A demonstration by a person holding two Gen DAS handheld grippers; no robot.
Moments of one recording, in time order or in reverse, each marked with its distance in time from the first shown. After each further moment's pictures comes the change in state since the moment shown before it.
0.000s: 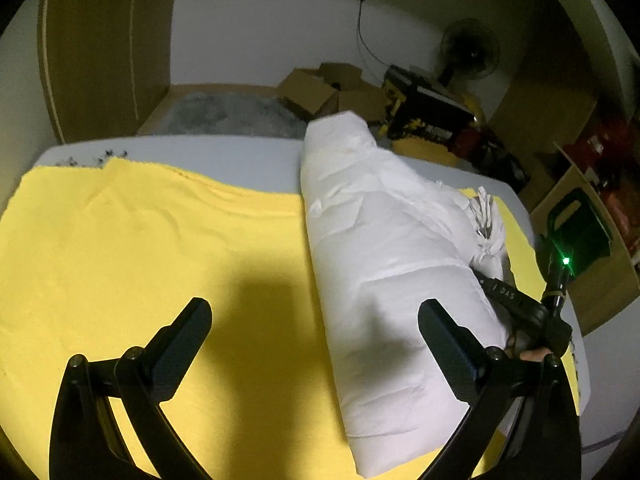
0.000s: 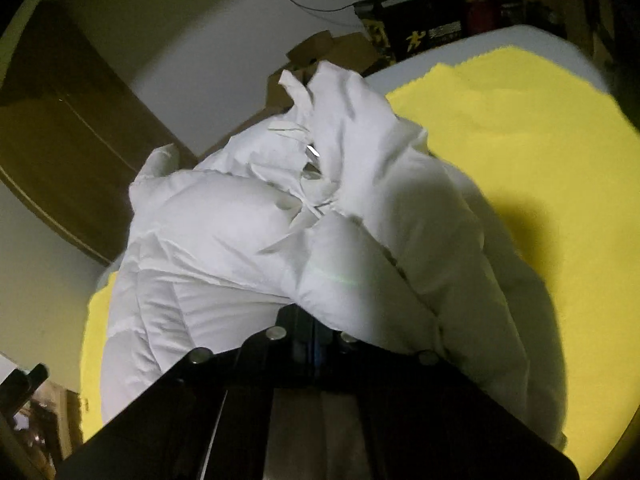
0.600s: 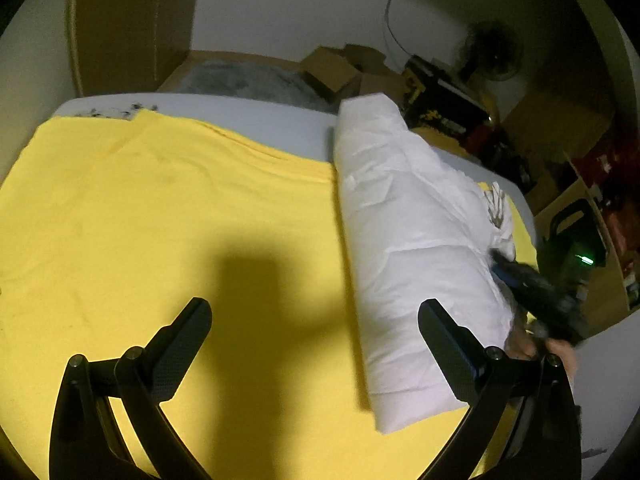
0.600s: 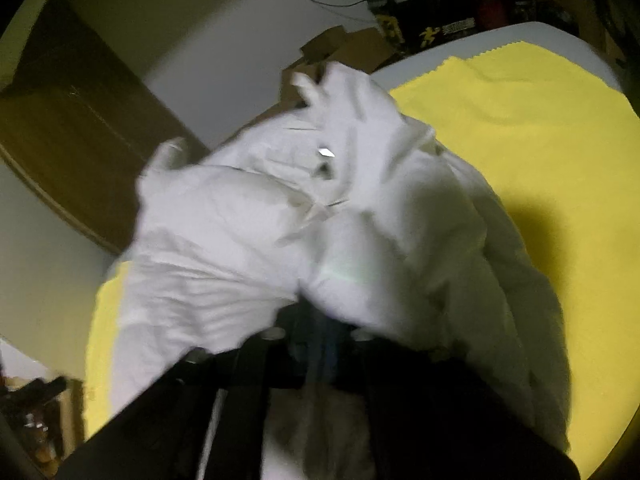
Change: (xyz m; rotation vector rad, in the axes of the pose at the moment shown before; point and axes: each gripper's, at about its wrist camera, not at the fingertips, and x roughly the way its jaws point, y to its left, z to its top) left arm -0.021 0.053 -0.016 -0.116 0.069 0.000; right arm -0.018 0.019 -0.007 -0.009 0.020 0.109
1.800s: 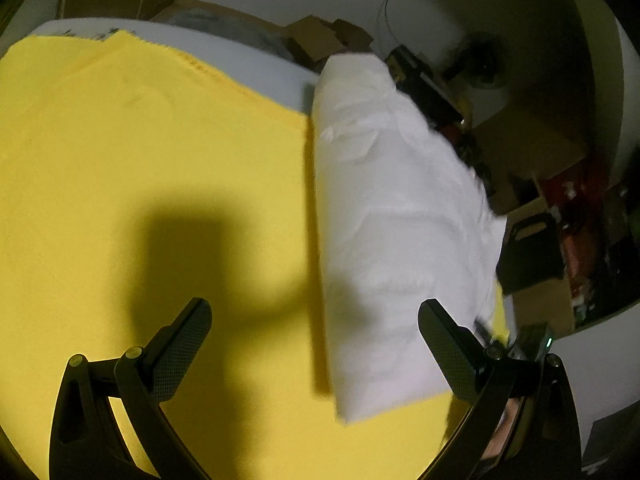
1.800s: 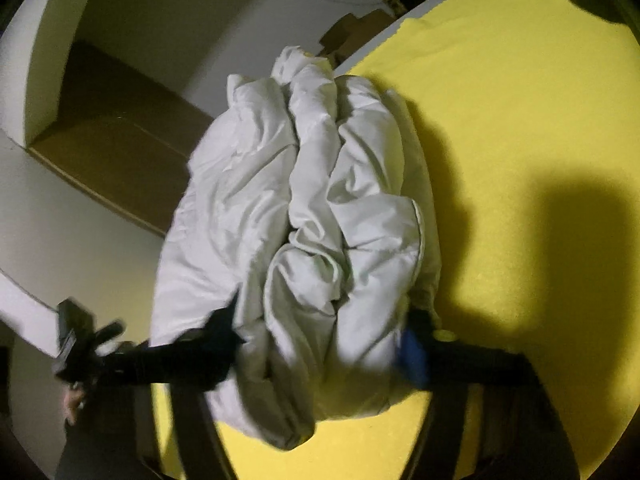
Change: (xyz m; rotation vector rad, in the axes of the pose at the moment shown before) left arm 0.053 0.000 -0.020 -0.147 0.101 -0.240; right arm -0.045 -0.086 -0.086 0.086 0.050 0.196
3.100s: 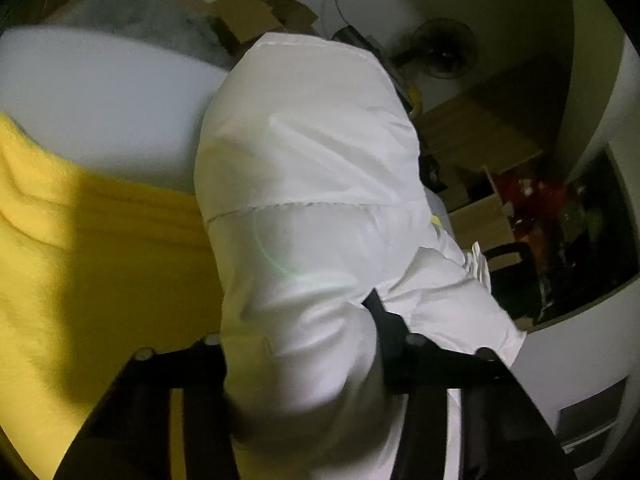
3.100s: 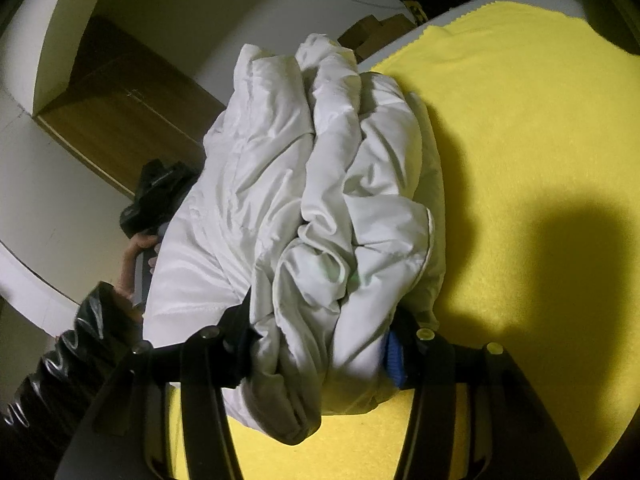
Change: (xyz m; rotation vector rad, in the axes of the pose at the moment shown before) left arm 0.175 -0.029 0.144 0.071 0.071 -0.220; right arm 0.003 0.027 -0.008 -0.122 -0.012 -0.033
